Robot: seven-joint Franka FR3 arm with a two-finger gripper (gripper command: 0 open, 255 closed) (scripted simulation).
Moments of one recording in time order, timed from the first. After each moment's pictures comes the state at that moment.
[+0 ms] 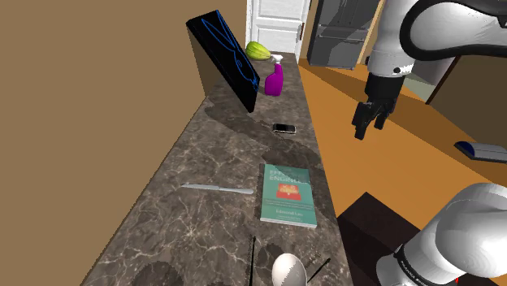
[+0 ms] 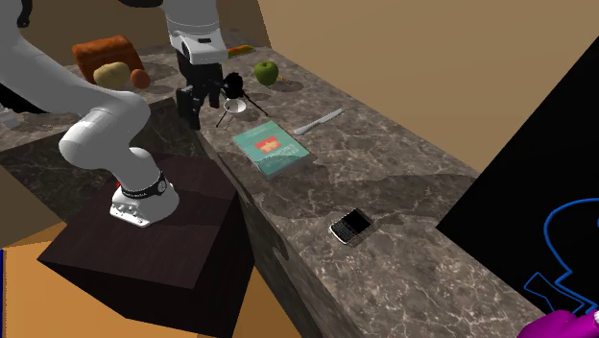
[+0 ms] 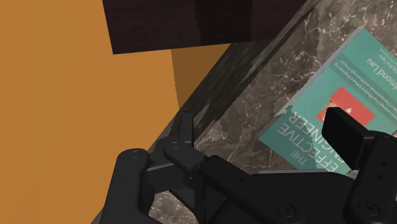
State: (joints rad) arm -0.02 -0.75 0.03 -2.39 -0.01 1.50 0.07
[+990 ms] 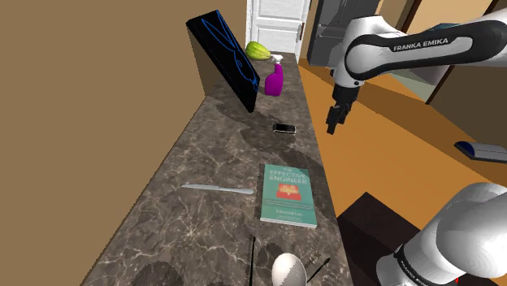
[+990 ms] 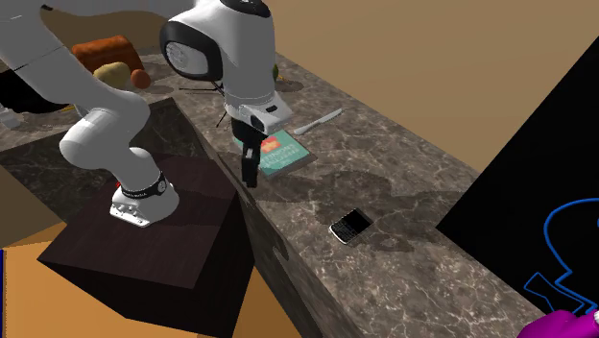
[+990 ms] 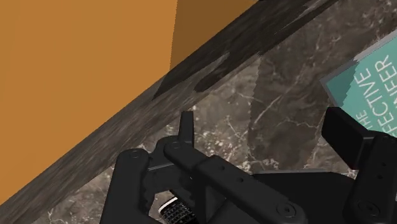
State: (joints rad) arm 0.00 -0.37 -0.14 -2.32 -0.08 1.88 -0.30
